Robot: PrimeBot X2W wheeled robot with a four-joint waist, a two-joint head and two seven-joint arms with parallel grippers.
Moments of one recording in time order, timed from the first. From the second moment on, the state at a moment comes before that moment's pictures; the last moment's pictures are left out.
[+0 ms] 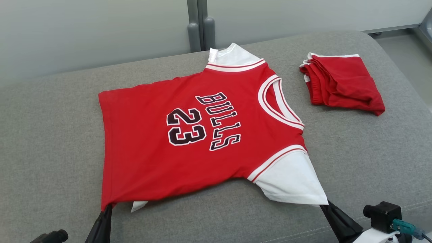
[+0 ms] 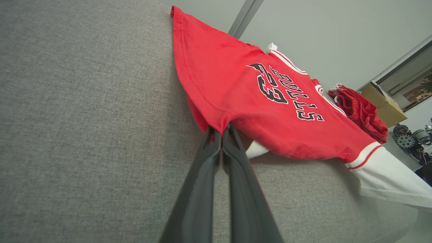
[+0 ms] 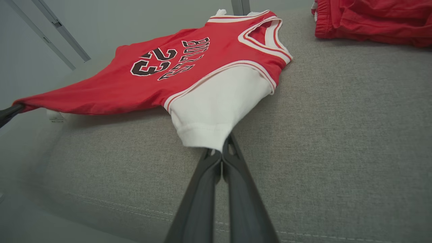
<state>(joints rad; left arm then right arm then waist) 0.19 0.18 -0.19 0.16 -0.79 -0.12 -0.22 0.23 -0.32 0.38 0.04 0.47 0.12 -0.15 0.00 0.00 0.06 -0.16</state>
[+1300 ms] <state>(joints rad) 0.09 0.17 -0.26 0.34 -0.79 -0.09 -0.10 0.08 -0.24 0.46 0.42 0.47 0.12 -0.13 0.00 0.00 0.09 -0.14</state>
